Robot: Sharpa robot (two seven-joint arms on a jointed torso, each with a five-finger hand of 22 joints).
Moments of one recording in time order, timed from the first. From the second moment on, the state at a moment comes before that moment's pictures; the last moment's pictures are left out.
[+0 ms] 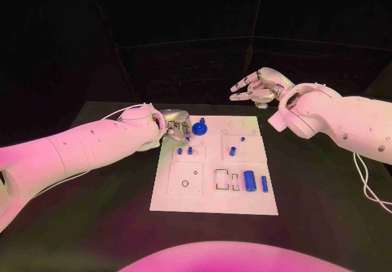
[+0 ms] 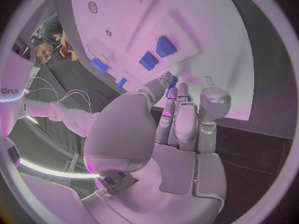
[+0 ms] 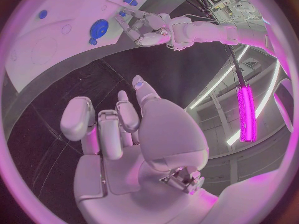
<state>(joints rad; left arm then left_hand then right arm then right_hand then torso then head) 1.17 -0.59 -0.03 1.15 -1.41 -0.03 -0.02 1.31 -0.11 0.46 -0.14 0.05 1.02 0.16 0.16 0.07 1.09 0.09 0.21 0.07 1.47 -0.01 1.28 1.02 0.14 1.37 0.09 1.06 1.02 1.31 -0.72 -0.04 1.35 -0.86 -0.31 0.05 1.29 0.03 0.01 -0.05 0.22 0.94 0.15 0.12 0.07 1.36 0.06 1.22 1.24 1.47 -0.01 1.48 1.31 0.09 1.33 0.09 1.34 1.08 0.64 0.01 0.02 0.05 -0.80</state>
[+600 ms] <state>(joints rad) 1.17 -0.59 -0.03 1.15 -1.41 -0.03 -0.02 1.30 -0.12 0.45 -0.14 0.05 0.99 0.16 0.14 0.06 1.07 0.10 0.20 0.07 1.47 0.00 1.28 1.00 0.14 1.36 0.09 1.06 1.01 1.31 -0.72 -0.04 1.35 -0.86 -0.31 0.05 1.29 0.03 0.01 -0.05 0.22 0.94 0.15 0.12 0.07 1.36 0.06 1.22 1.23 1.47 -0.01 1.47 1.31 0.09 1.33 0.09 1.33 1.08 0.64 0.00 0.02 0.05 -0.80</state>
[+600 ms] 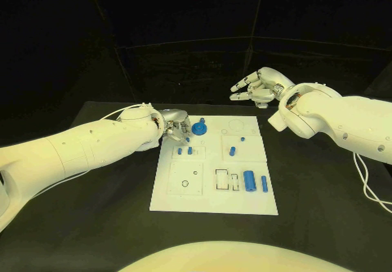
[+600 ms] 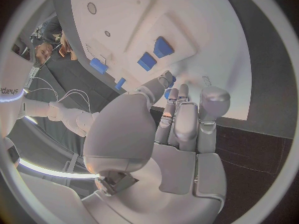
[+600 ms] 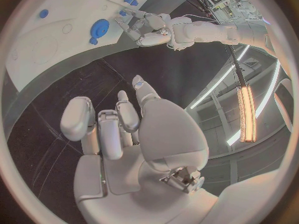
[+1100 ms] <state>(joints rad) 1.17 -0.65 -0.03 1.13 -1.32 -0.05 0.00 1.30 -0.12 0.45 -0.14 0.05 0.99 0.16 0.14 0.07 1.06 0.11 0.19 0.07 1.47 0.00 1.27 0.98 0.14 1.34 0.11 1.00 0.96 1.31 -0.73 -0.04 1.30 -0.95 -0.28 0.03 1.34 0.05 0.05 -0.10 0.20 0.98 0.15 0.14 0.07 1.02 0.07 0.49 0.58 1.47 -0.01 1.38 1.20 0.11 1.26 0.09 1.24 0.94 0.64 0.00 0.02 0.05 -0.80</state>
